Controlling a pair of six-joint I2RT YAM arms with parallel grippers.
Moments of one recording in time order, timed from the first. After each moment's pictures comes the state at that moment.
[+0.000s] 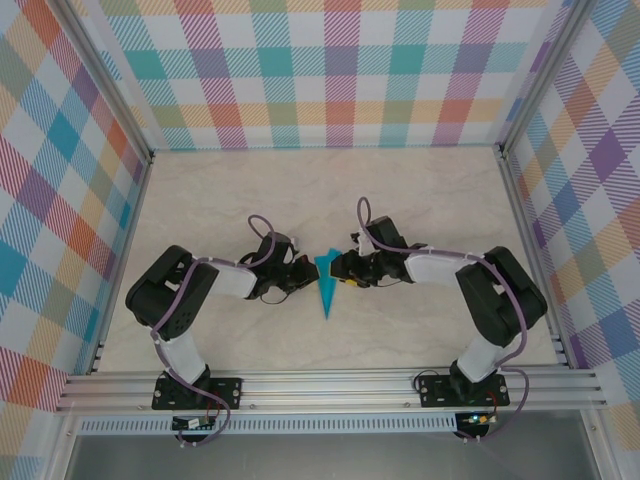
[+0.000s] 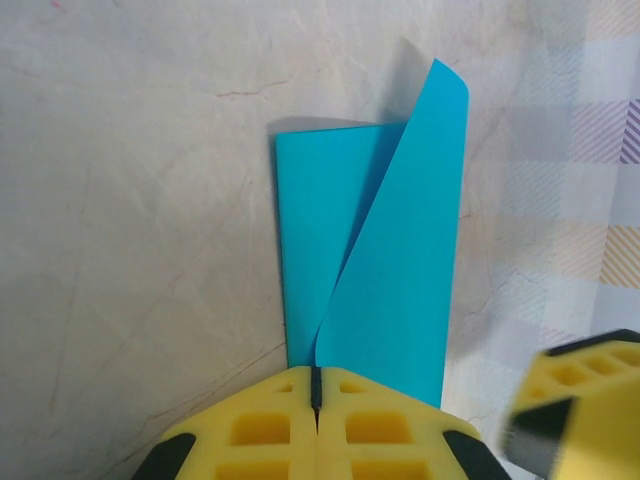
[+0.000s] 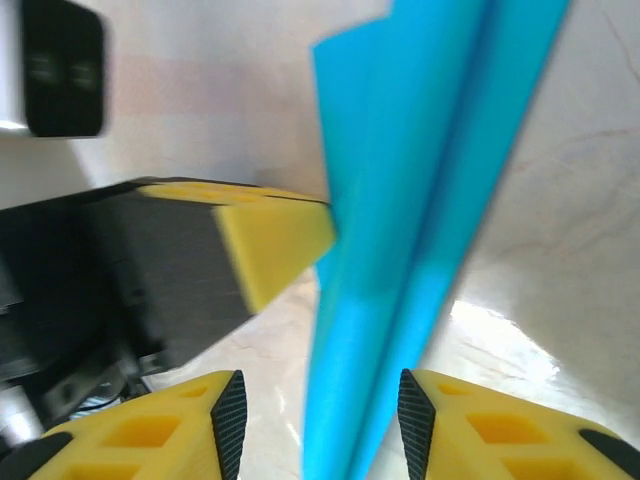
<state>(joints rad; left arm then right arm) -0.55 1.77 0.69 0.31 0.43 -0.94 0.57 1.66 0.82 -0.05 -0.61 0.78</state>
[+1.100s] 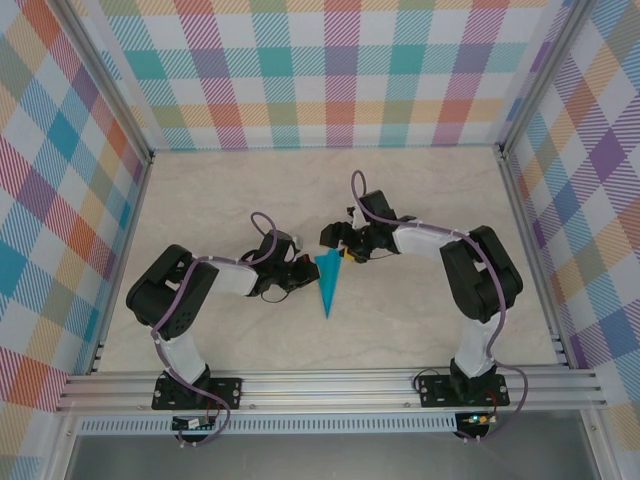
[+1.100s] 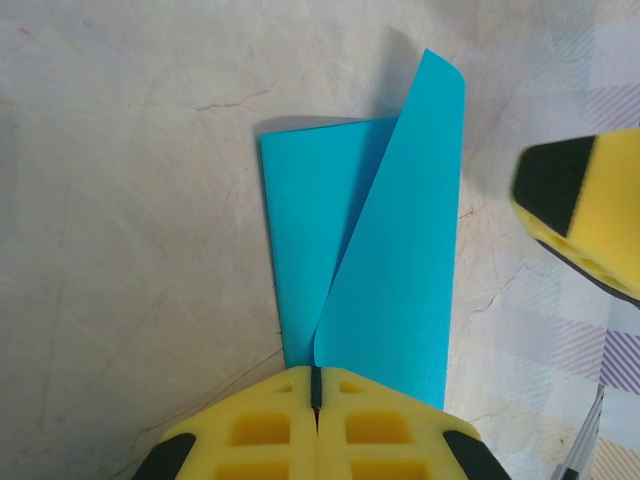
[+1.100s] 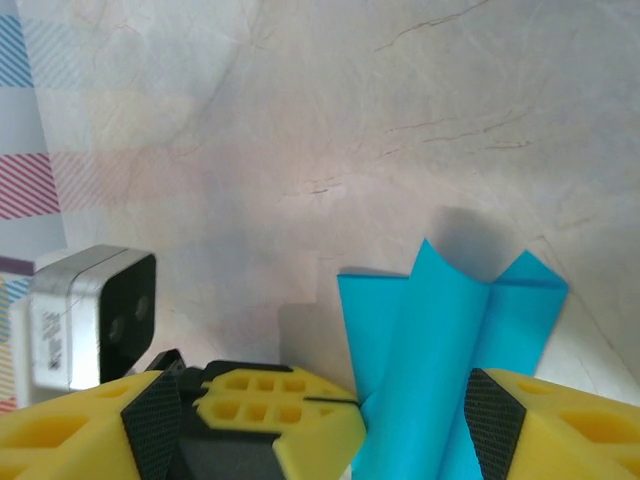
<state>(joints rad) -0.55 1.78 0.72 0.26 0.43 -0.89 0.52 1.89 1.13 -0.17 -0.55 0.79</state>
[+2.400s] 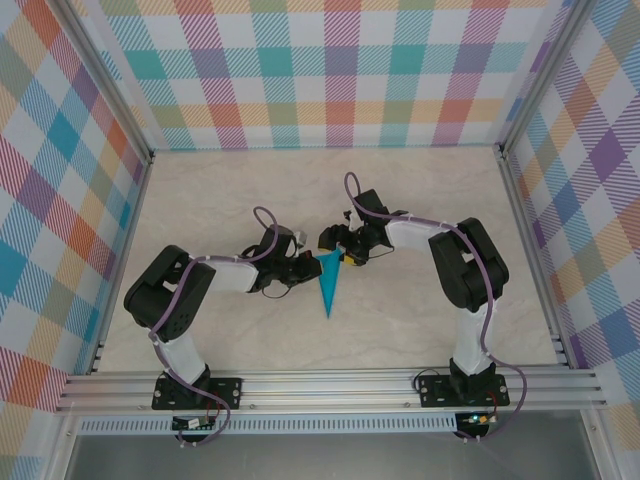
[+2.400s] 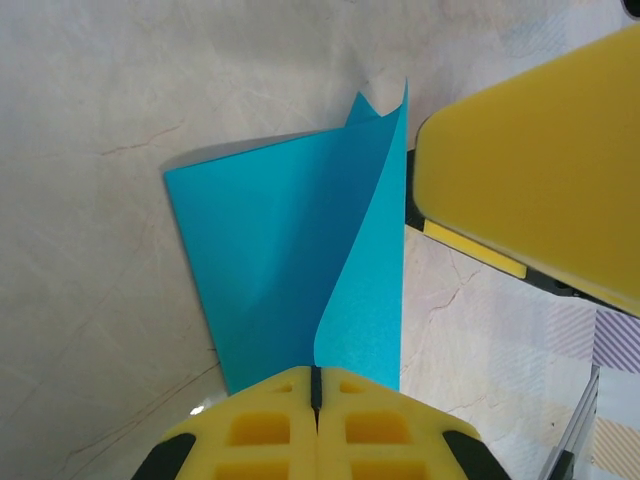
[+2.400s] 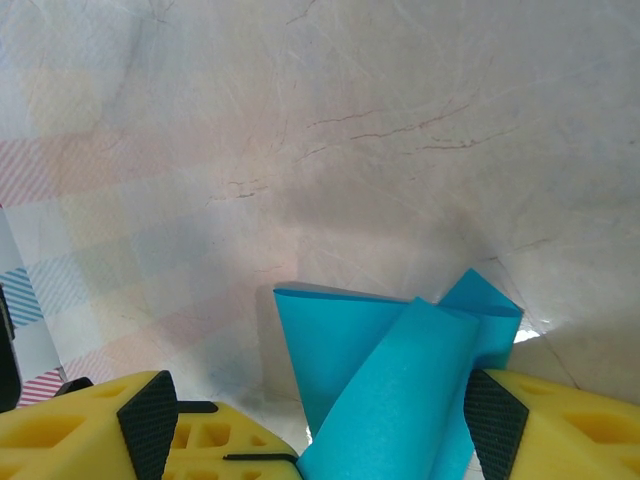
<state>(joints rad) -0.55 1.76 0.76 0.22 0.45 -0.84 0.52 1.98 1.23 -0.30 -0.55 0.76</state>
